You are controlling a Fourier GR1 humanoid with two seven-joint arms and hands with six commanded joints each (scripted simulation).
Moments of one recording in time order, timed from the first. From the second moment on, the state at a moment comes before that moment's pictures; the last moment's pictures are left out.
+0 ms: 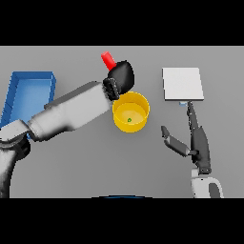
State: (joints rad) left arm -1.27 0.25 -1.18 -0.77 -1.10 -0.33 0.02; right arm 0.14 -0.02 0.12 -1.71 0.27 -0.10 -0.07
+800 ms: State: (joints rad) left arm -1.55 0.33 -1.20 -0.64 -1.05 -0.24 -0.11; right arm 0.12 -0.03 0.12 -1.69 0.27 -0.11 -0.12
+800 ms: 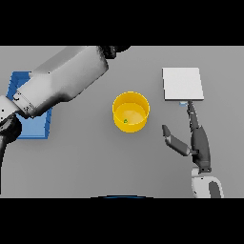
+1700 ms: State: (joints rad) left arm -1.26 0.69 -0.55 -0.48 -0.21 0.08 0.21; right arm 0.10 -0.06 0.10 -1.66 0.22 -0.05 -0.14
